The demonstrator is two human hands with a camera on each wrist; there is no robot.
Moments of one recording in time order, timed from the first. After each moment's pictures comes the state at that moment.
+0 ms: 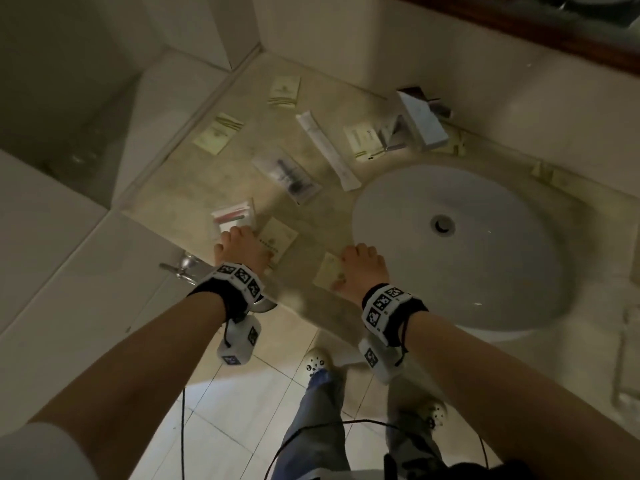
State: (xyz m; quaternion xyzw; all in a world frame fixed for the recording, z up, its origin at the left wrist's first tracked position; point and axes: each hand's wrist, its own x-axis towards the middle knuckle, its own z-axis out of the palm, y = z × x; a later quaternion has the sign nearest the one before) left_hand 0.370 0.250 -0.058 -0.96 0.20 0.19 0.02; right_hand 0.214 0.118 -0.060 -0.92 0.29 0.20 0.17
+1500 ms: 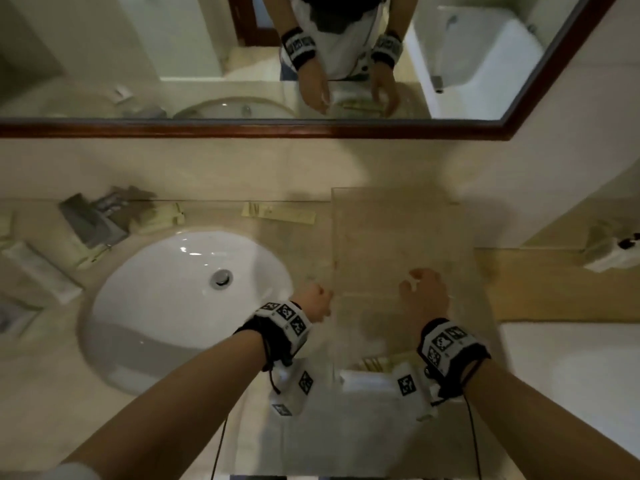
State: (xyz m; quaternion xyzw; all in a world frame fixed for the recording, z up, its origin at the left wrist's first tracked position) left_hand -0.068 -0.117 0.006 -0.76 0.41 0.50 -0.08; right_hand -0.255 -0.175 -0.013 -0.61 0.71 -0.15 0.33
